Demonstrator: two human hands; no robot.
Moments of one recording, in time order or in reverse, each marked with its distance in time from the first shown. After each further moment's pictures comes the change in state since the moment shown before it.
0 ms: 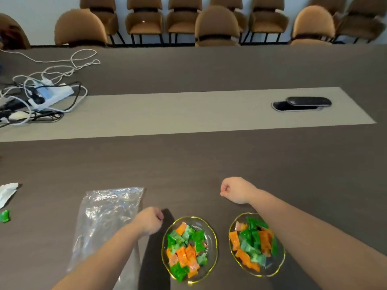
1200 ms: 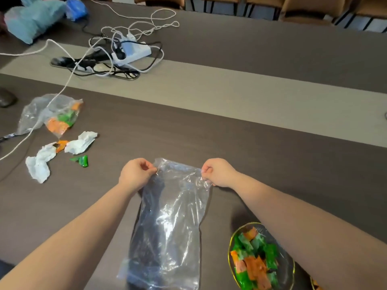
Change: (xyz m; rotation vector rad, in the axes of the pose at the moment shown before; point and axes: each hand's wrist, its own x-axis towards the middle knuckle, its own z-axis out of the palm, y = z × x) left_hand 0.009 -0.183 -0.106 -0.584 0.617 -0.264; right_hand 0.102 -0.238 0.081 0.209 -0.092 -0.292
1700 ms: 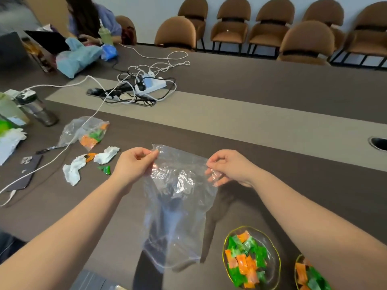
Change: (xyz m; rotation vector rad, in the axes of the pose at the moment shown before) left_hand -0.089 0.071 -0.090 -0.486 0.028 0.185; right_hand -0.108 -0.064 -0.080 0.553 -0.061 -0.127
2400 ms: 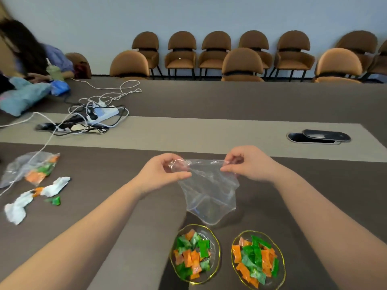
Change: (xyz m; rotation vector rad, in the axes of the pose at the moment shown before) left_hand -0.105 0.104 0.161 0.128 -0.544 0.332; right_hand -0.184 0.005 -0.156 -0.516 0.326 -0.213
